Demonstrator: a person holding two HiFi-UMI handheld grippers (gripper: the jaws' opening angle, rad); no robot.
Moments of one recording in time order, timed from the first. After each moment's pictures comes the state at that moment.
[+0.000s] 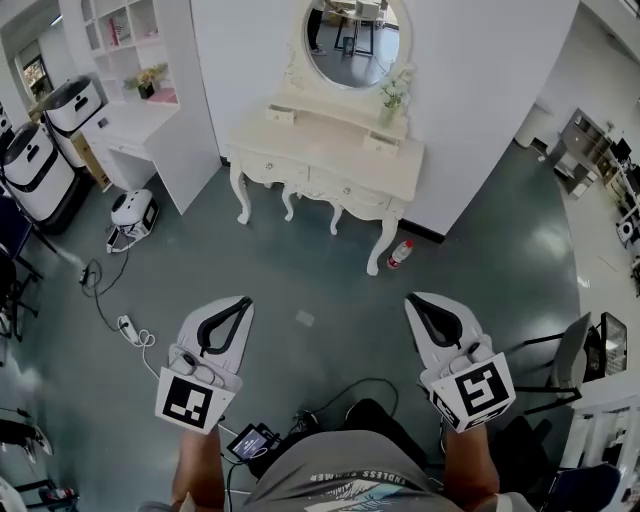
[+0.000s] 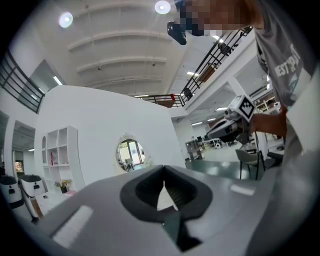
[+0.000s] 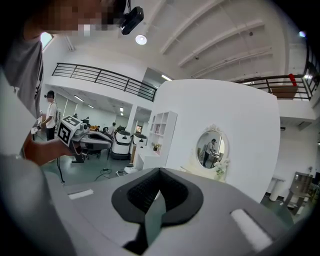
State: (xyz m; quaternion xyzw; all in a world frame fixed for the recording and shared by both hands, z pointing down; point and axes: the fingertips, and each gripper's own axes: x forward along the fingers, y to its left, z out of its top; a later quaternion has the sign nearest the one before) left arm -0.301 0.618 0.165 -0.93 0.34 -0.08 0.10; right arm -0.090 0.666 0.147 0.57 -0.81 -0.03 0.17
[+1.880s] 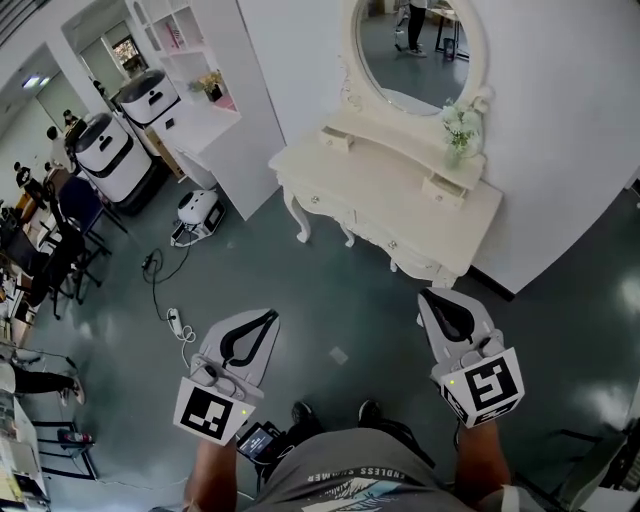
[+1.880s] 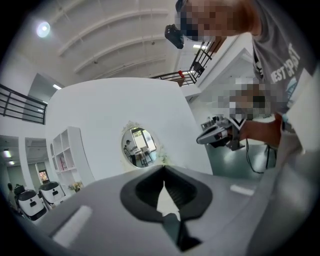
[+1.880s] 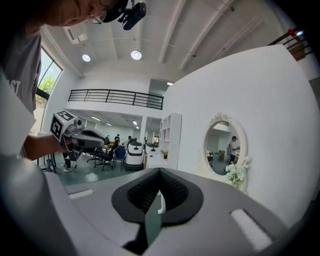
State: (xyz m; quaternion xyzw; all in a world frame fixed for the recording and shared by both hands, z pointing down) left arm -0.077 0.395 0.159 -0.87 0.44 -0.17 0.10; right arm 0.123 0.355 0.180 0.45 -0.89 -0.02 0.10
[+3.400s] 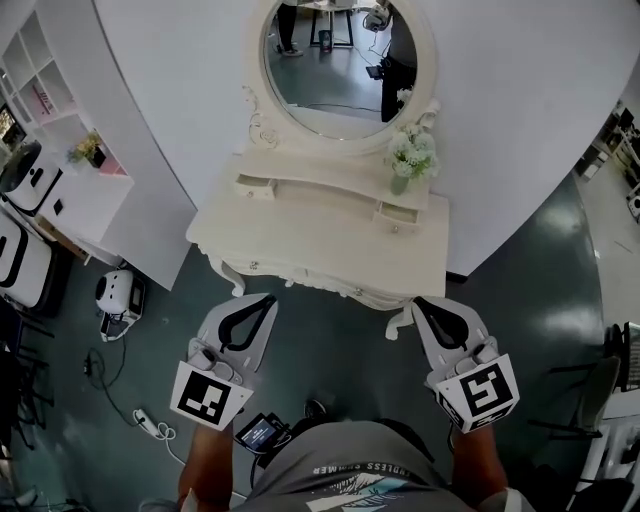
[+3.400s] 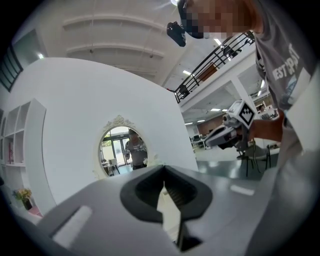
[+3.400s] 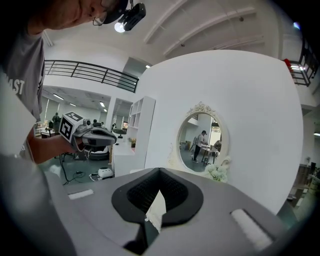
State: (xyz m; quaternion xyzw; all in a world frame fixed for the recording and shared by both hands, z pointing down) left arm -0.108 0.071 0.177 -0.96 0.25 -0.09 0.09; right arm 0.074 0.143 0.183 0.61 -0.77 0.01 0.17
